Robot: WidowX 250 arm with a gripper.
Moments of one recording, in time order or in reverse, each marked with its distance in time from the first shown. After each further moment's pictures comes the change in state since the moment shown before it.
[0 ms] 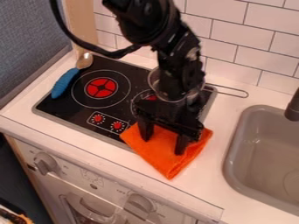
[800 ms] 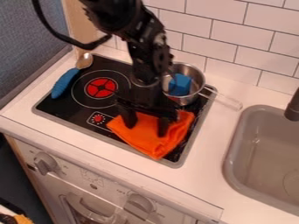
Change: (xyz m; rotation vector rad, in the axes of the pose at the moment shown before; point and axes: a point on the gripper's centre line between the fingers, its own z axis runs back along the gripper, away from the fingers) arm 0.011 0.064 -0.012 0.014 0.004 0.164
